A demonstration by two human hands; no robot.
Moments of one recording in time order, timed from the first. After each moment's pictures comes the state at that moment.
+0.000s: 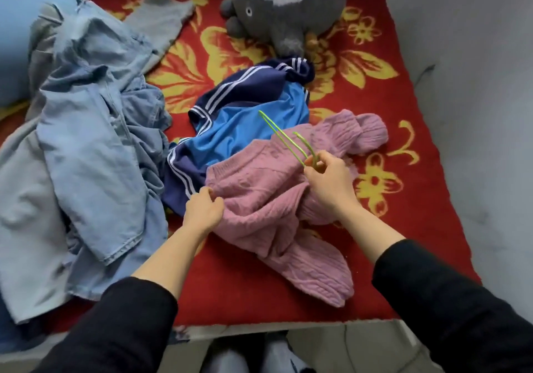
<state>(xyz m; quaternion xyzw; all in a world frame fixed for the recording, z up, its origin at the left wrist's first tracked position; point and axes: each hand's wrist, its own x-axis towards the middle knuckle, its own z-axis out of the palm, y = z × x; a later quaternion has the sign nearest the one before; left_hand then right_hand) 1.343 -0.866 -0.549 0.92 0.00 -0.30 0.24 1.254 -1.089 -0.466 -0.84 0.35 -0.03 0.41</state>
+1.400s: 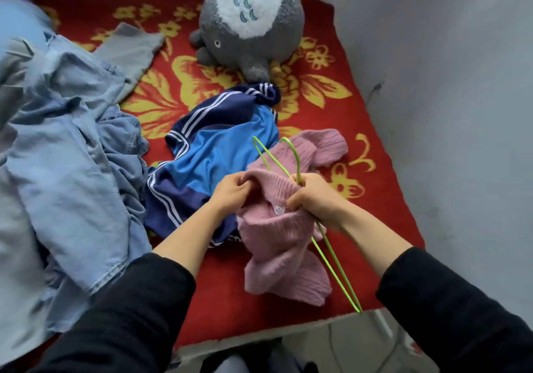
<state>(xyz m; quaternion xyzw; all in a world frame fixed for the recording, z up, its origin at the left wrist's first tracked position) 1.354 -0.948 -0.483 0.80 -0.16 -0.36 0.45 1.230 -1.071 -0.373 -0.71 0.33 0.11 0.61</state>
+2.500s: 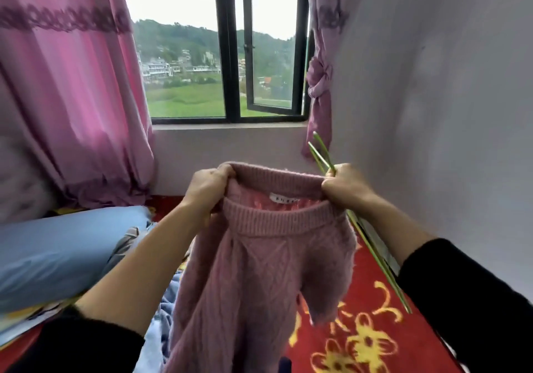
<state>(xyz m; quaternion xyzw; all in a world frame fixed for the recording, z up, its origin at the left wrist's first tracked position) 1.340 -0.914 -0.097 0.72 -0.10 -0.10 0.68 1.230 -1.125 -0.093 -0.90 0.24 -0.22 0.30</state>
